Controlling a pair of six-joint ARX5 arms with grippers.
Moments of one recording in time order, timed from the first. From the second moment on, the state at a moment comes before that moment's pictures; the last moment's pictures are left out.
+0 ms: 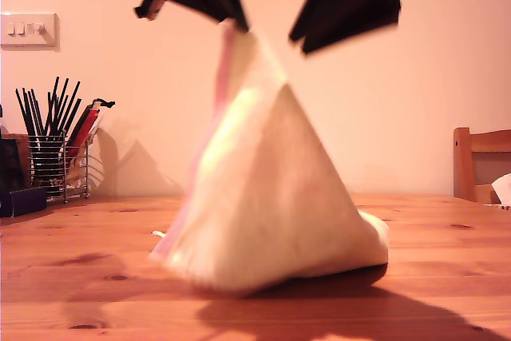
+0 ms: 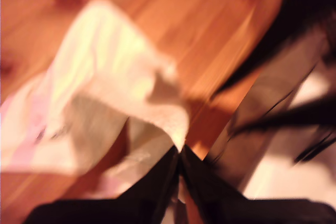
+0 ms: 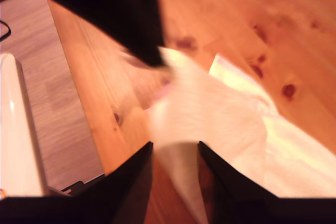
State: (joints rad) left arm -0.63 1.66 1.65 -1.02 0.52 -0.04; right arm 0.55 1.31 1.14 -0.65 -0.48 -0.36
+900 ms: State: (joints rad) left arm -0.63 1.67 1.65 -1.04 0.64 0.23; right arm 0.61 1.30 1.26 -0.71 -0.31 -0.55
